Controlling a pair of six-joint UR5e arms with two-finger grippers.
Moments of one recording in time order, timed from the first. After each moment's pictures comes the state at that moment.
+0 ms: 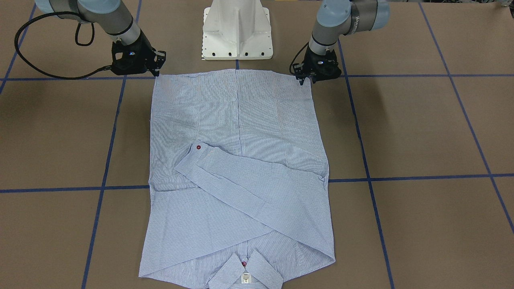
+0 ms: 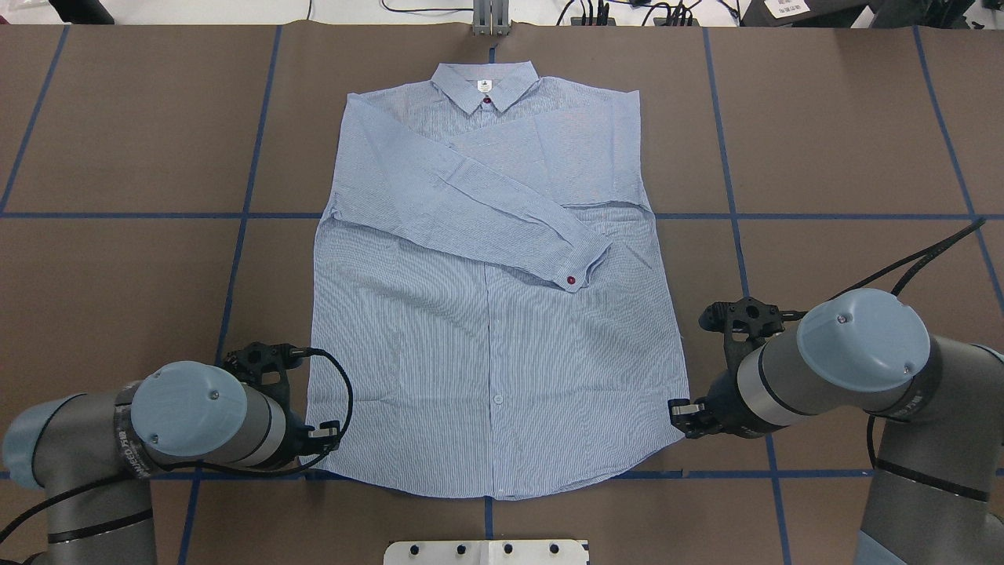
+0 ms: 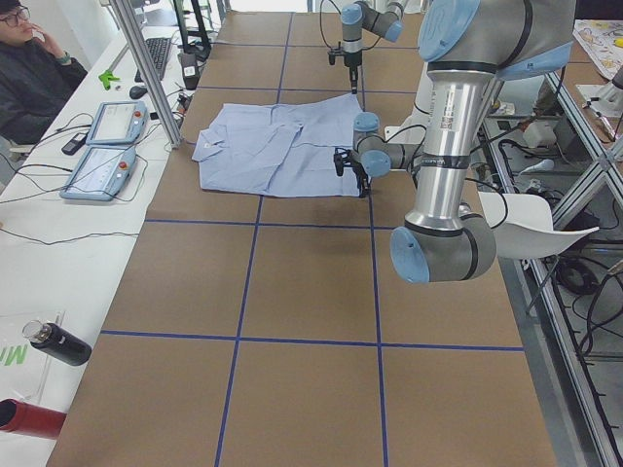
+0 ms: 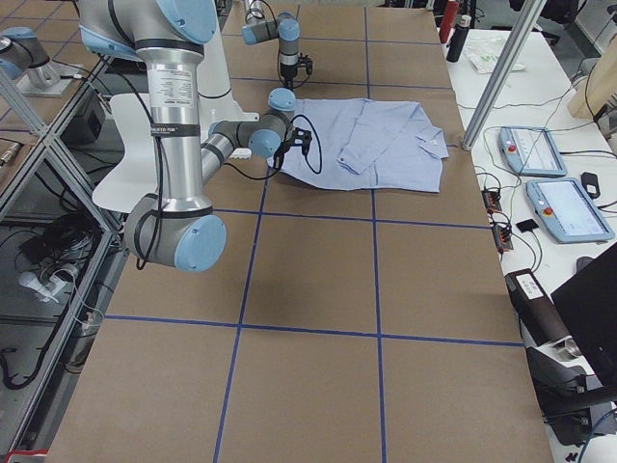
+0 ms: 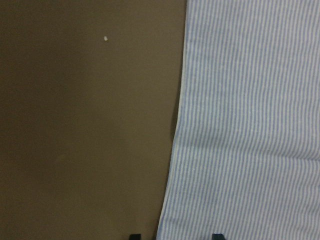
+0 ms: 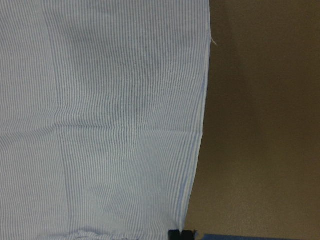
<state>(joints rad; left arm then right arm) -0.29 -1.75 -1.98 -1.77 -1.81 -1.53 0.42 -1.50 2.13 -1.38 2.01 1.31</state>
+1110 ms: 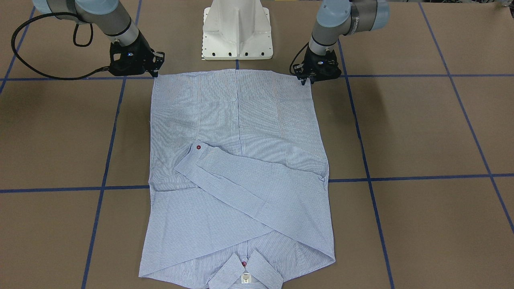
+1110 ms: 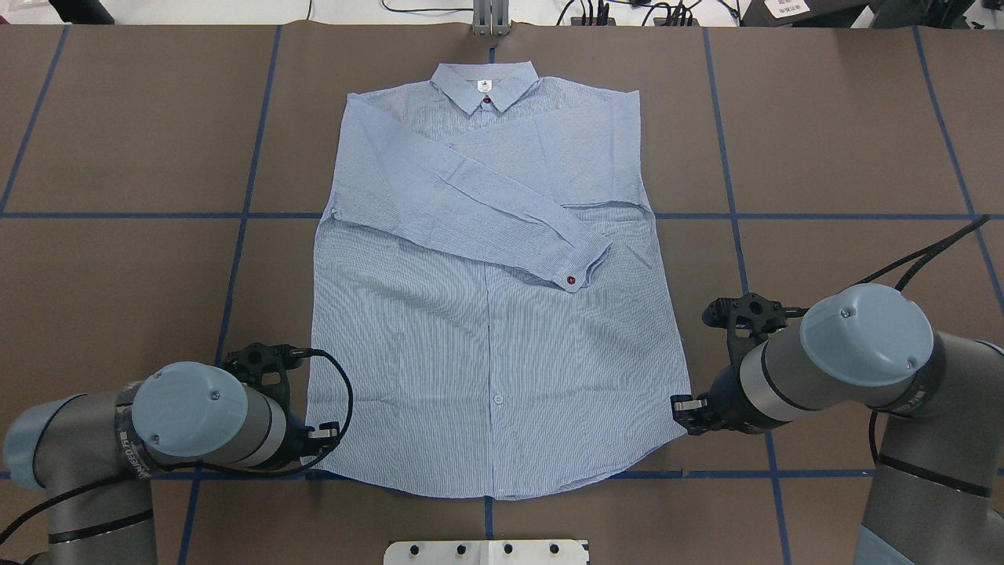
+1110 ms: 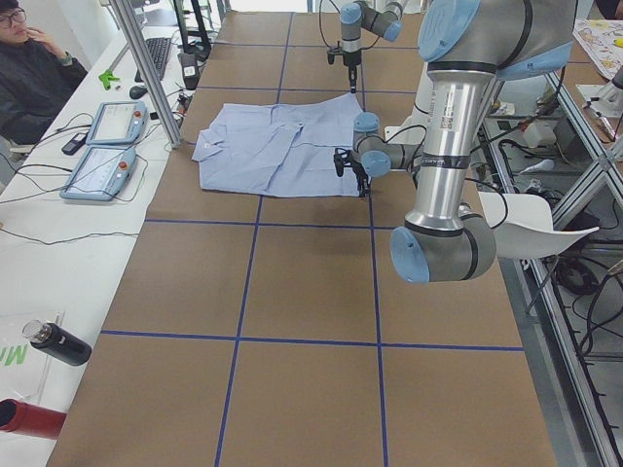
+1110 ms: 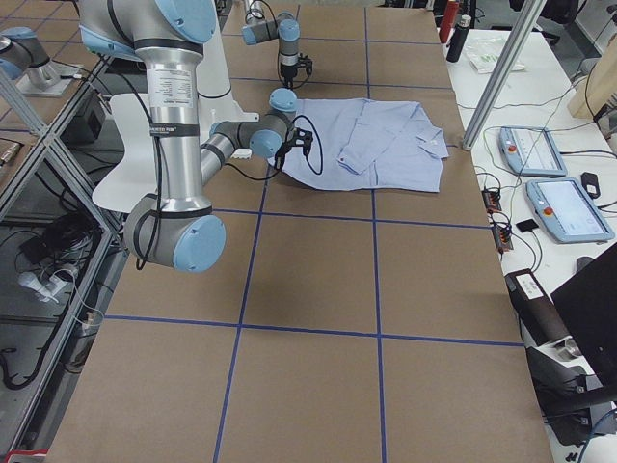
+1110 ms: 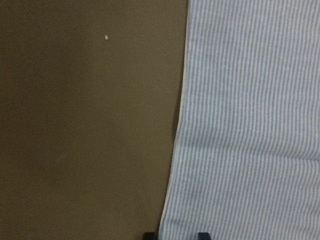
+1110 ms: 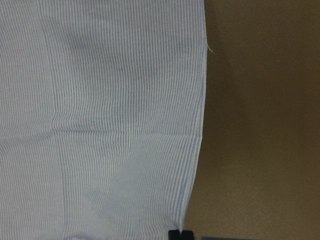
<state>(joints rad) -0.29 -1.75 -1.98 -1.77 -1.81 -1.53 0.43 -1.50 2.13 -1.38 2.01 1.31</state>
